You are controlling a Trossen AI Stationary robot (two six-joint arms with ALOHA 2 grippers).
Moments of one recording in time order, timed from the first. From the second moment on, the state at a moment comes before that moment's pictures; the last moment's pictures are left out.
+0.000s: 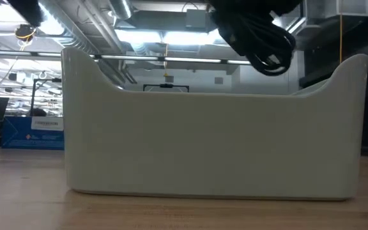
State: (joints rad) left arm -0.74 1.56 1.40 -1.46 -0.57 -1.48; right arm 0.37 1.65 1.07 -0.03 -0.11 0.30
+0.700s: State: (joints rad) left arm -0.80 1.62 1.39 -1.47 -0.48 -1.65; right arm 0.29 1.46 1.07 -0.19 -0.33 0.45
